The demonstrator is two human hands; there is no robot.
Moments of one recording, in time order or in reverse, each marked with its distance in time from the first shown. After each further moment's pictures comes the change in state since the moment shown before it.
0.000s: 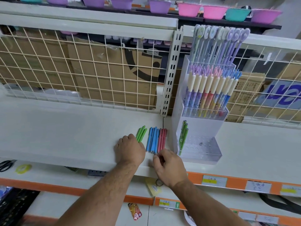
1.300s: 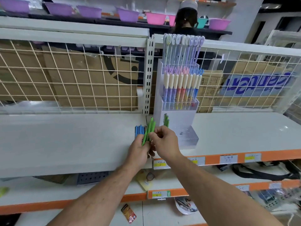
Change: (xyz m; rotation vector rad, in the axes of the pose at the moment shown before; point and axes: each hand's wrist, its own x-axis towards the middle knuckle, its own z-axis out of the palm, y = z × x) left_hand -0.064 0.037 -0.057 -1.173 -0.532 0.127; right_hand 0.007 -0.057 -0.058 0.567 0.205 0.362
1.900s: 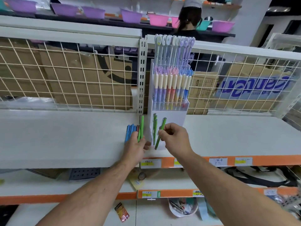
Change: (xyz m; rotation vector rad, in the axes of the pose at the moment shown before) left_hand 0.016 -0.012 0.034 0.179 0.125 -0.014; right_hand 0.013 0.007 -0.077 -0.074 0.002 -0.073
